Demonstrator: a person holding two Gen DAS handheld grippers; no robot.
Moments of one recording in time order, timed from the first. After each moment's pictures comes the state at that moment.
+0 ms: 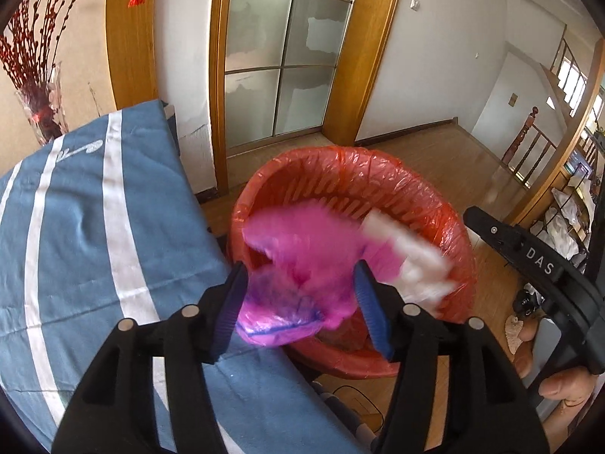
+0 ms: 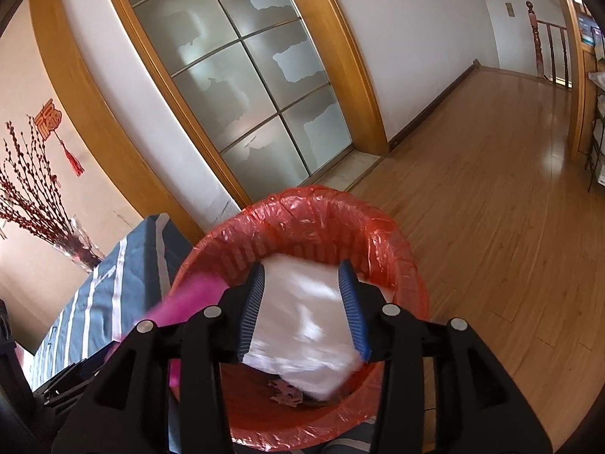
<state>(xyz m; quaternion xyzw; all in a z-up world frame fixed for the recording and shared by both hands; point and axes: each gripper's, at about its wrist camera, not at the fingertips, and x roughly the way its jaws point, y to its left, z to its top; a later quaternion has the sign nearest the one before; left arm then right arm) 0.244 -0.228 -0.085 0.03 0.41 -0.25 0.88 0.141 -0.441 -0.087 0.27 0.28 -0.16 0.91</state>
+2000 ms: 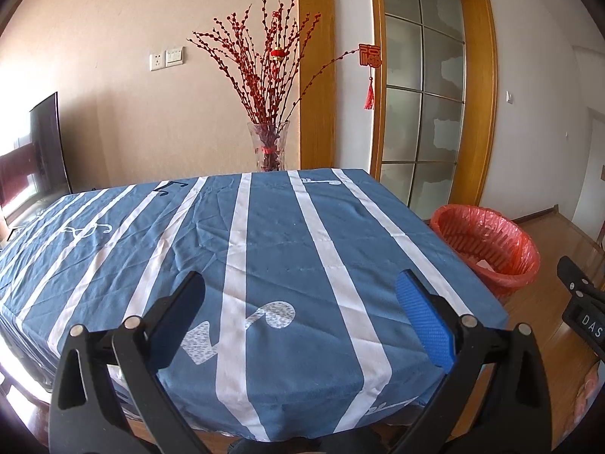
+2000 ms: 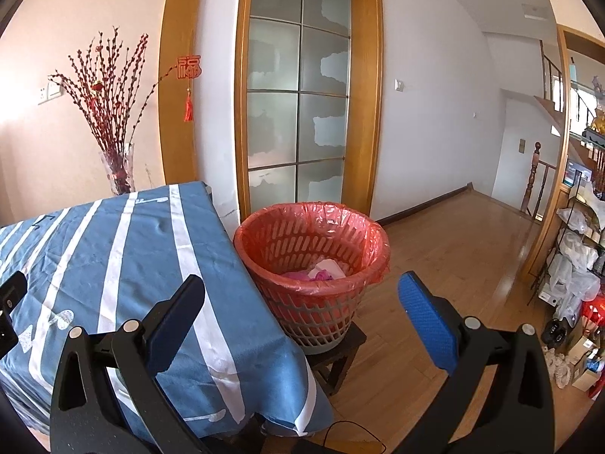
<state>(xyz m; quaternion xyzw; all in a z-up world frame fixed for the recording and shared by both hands) 0.013 0.008 -0.028 0.01 0.23 0.00 0.97 -0.024 -0.243 -0.037 0.04 0.20 -0.20 0.96</state>
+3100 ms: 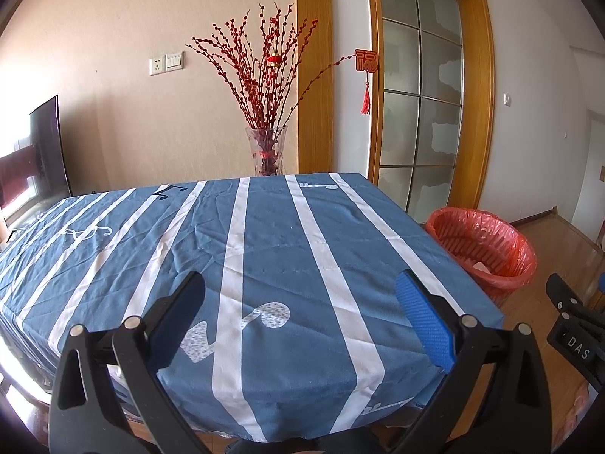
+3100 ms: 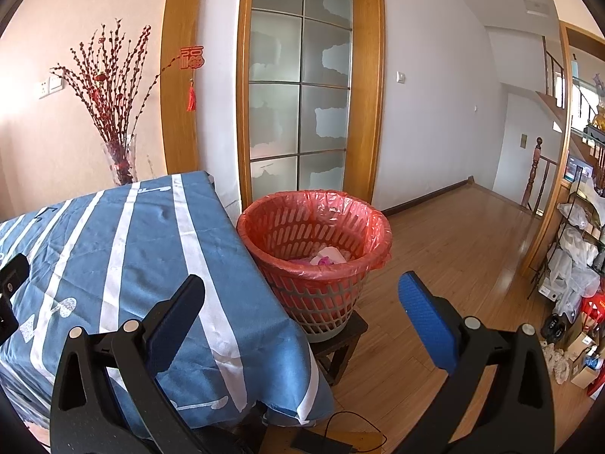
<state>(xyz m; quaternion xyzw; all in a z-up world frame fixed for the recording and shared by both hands) 0.006 0.006 -0.026 0.01 0.22 -0.01 0.98 -0.033 -0.237 -0.044 0.04 0.21 -0.19 0.96</state>
